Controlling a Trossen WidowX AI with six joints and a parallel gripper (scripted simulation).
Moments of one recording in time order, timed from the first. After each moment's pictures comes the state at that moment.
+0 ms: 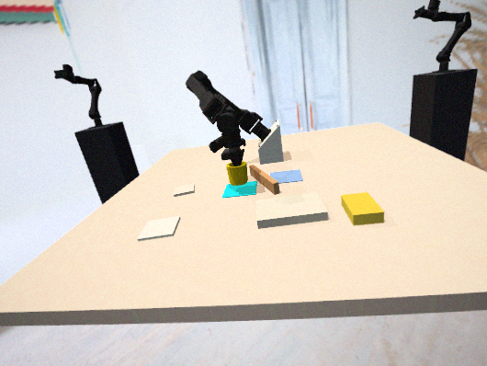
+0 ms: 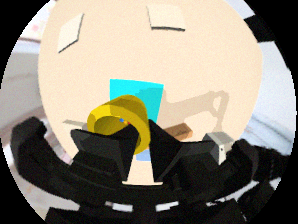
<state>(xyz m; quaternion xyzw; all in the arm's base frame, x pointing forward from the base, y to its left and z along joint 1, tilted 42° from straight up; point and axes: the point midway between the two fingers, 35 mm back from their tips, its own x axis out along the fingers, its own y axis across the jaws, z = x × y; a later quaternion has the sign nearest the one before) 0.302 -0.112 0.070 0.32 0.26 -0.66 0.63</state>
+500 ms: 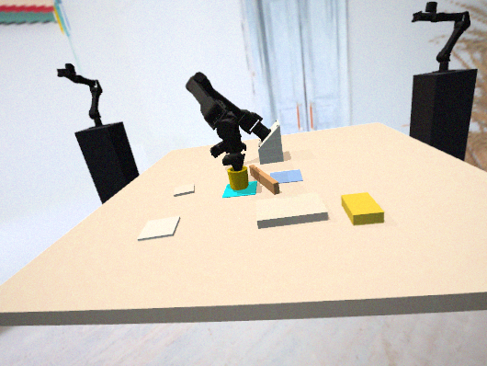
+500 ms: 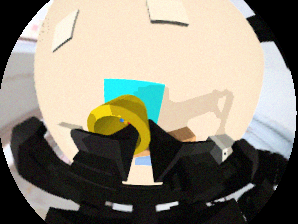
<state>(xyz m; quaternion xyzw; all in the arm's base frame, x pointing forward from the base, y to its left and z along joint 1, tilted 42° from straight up) 0.299 -0.124 0.056 0.32 0.26 -0.66 0.63</state>
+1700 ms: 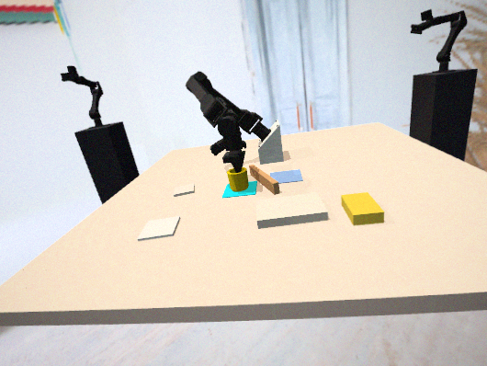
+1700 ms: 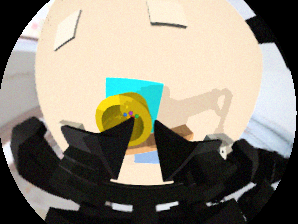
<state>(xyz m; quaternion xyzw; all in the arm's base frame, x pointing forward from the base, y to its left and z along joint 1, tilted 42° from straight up) 0.299 -0.117 0.061 0.31 0.26 -0.67 0.62</state>
